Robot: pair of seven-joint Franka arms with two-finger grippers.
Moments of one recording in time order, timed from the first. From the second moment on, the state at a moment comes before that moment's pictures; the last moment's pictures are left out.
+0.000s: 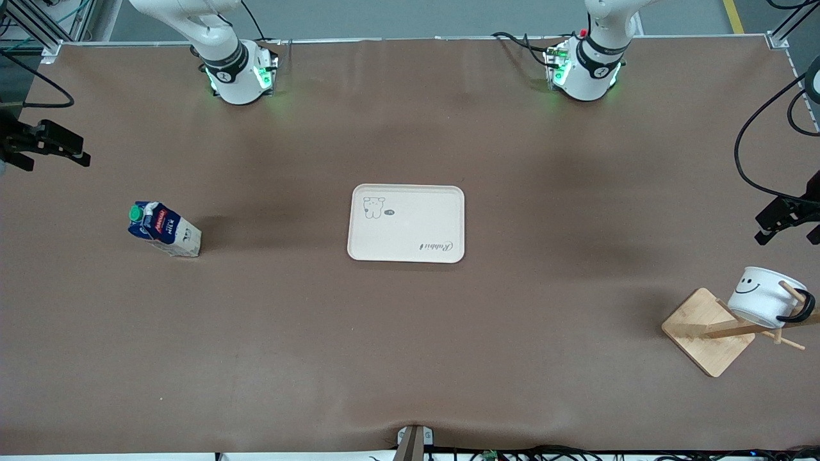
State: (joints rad) left arm 0.42 0.00 -0.17 -2.04 -0.20 2.42 0.38; right arm 0.05 -0.04 -0.14 -1.63 0.00 1.52 -0.16
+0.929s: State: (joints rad) left arm 0.45 0.09 -0.18 -2.03 -0.51 2.48 0.72; right arm 0.05 0.00 -0.14 -1.56 0.00 1.52 -0.16
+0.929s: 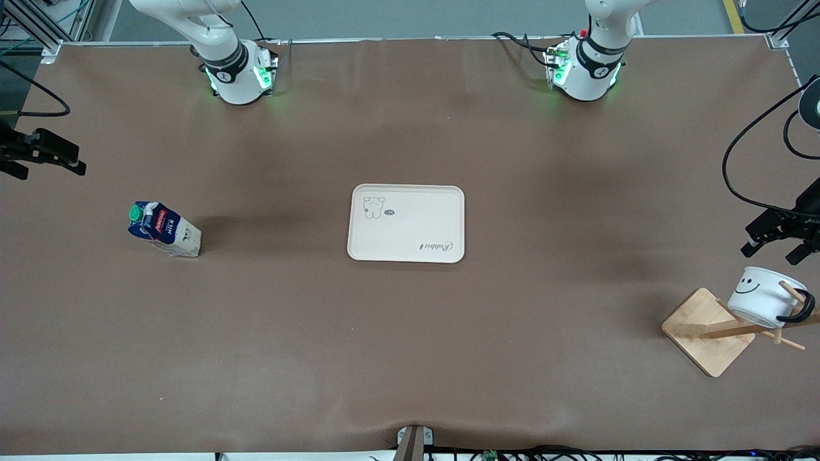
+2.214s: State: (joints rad) left arm 0.45 0.21 -0.18 -1.93 -0.61 2.51 0.84; right arm 0.05 0.02 -0.14 -1.56 0.00 1.52 -0.16
